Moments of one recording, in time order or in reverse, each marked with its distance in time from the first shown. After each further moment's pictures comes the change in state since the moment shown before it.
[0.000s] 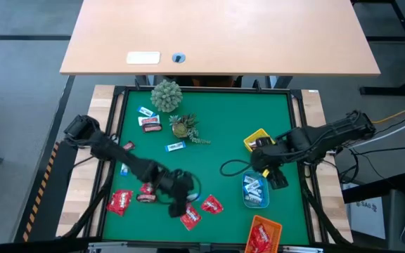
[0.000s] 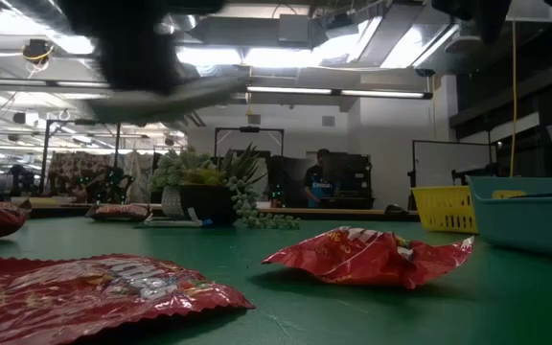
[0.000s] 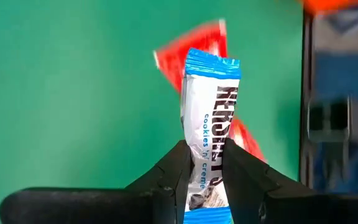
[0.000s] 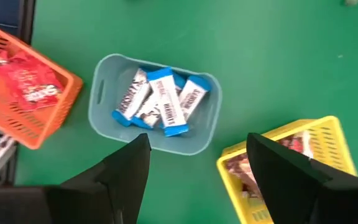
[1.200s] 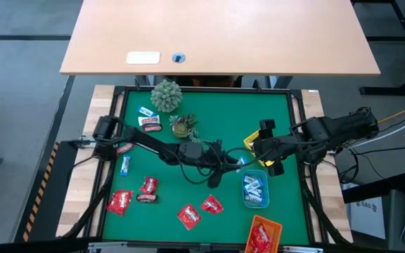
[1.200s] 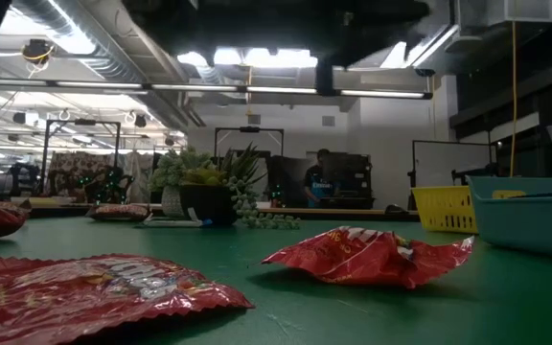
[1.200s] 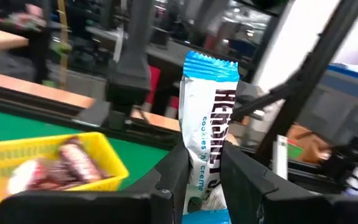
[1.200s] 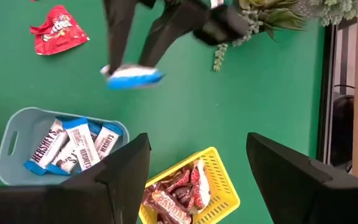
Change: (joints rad) left arm 0.295 0.277 0.052 1.115 0.000 0.388; right arm 0.000 -0.046 0.144 0.006 0.350 -0.081
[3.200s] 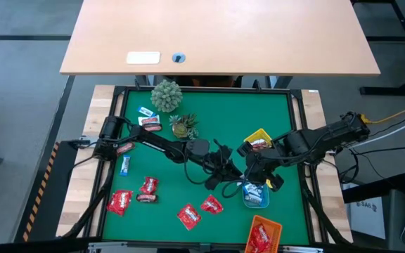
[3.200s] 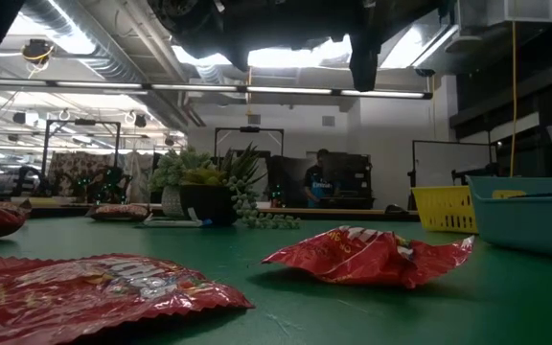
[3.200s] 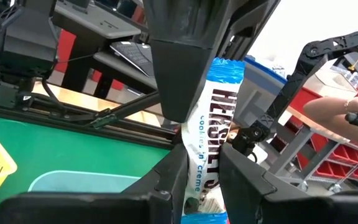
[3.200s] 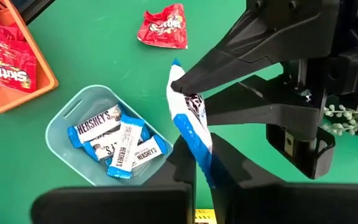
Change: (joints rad) left arm 0.037 0.055 0.103 -0.027 0.369 -0.172; right arm 0.033 0.141 0.000 0.121 -0.289 -0.455
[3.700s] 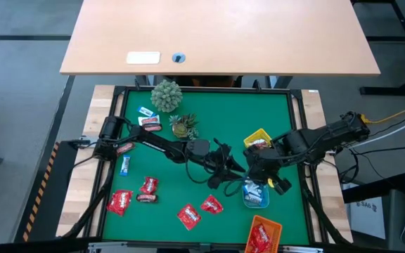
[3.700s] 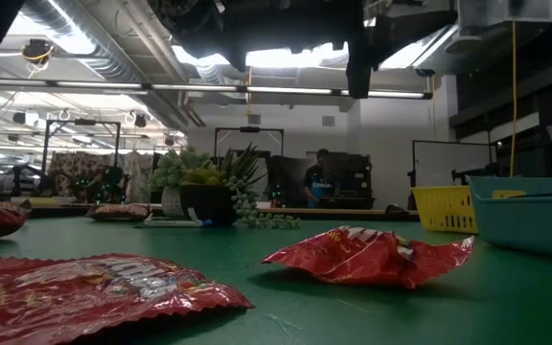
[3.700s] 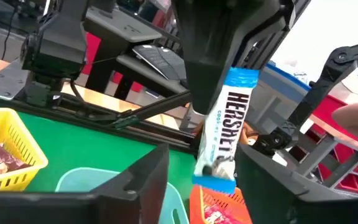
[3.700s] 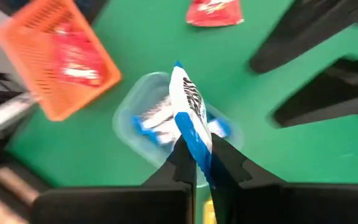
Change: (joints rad) left arm -0.004 -0.002 0.000 -0.027 -0.082 0.000; right arm 0.000 0.000 0.000 -0.121 -0.188 0.164
